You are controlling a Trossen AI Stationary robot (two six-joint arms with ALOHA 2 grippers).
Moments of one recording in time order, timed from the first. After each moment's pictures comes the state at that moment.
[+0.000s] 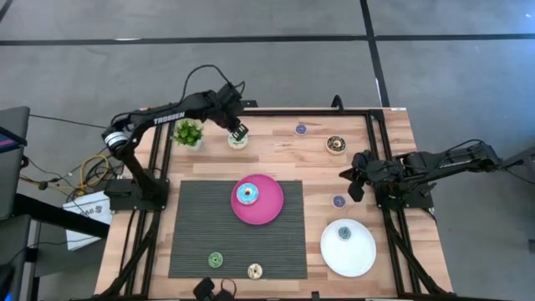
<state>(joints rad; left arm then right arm) 0.66 1.69 1.29 -0.65 0.01 -0.08 0.17 0.54 0.47 -0.72 0.35 0.52</state>
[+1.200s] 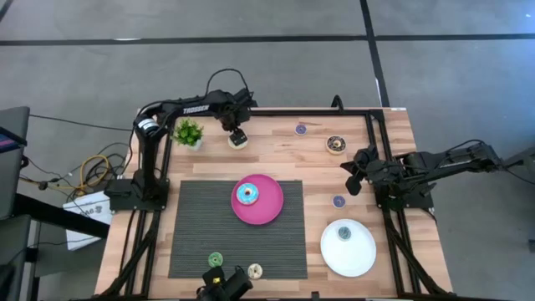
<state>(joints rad) 0.70 2.01 1.47 -0.87 -0.03 0.18 0.17 0.54 0.47 -0.72 0.53 0.53</state>
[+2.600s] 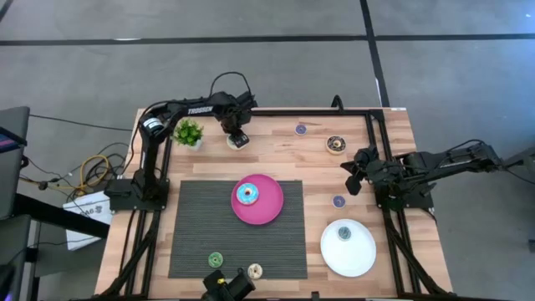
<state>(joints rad) 0.69 2.06 1.49 -0.90 -0.02 0.08 0.17 0.54 0.47 -0.72 0.53 0.56</state>
